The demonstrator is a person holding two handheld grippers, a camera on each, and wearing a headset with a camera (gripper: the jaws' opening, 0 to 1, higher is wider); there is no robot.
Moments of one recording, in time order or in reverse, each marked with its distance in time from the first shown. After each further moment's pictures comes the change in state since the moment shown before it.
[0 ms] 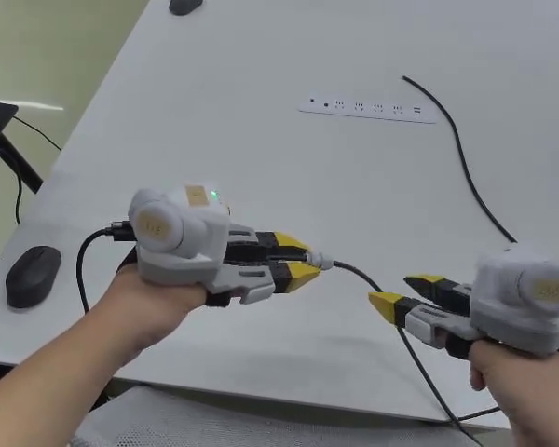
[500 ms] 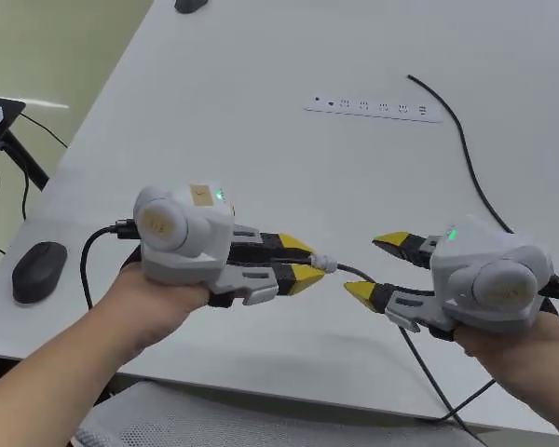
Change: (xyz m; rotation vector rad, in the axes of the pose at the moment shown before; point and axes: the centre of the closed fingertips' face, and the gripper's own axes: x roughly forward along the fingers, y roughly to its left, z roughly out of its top) left arm -0.002 -0.005 -0.003 -0.001 0.007 -0.017; right arm 0.016 0.044 0.027 -0.552 0.006 0.133
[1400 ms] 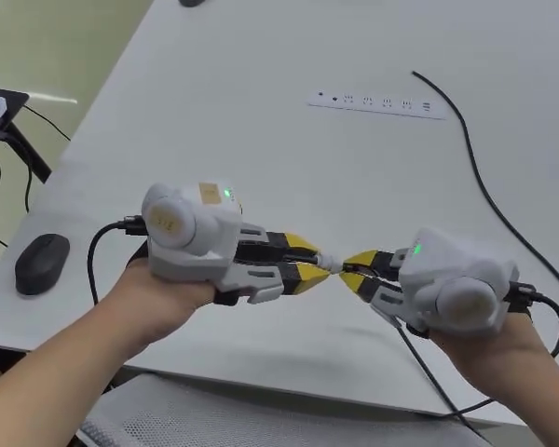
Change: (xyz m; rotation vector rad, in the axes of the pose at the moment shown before) left arm 0.002 -0.005 -0.003 0.008 0.003 -0.010; right arm 0.016 0.007 -0.013 -0.057 0.041 0.013
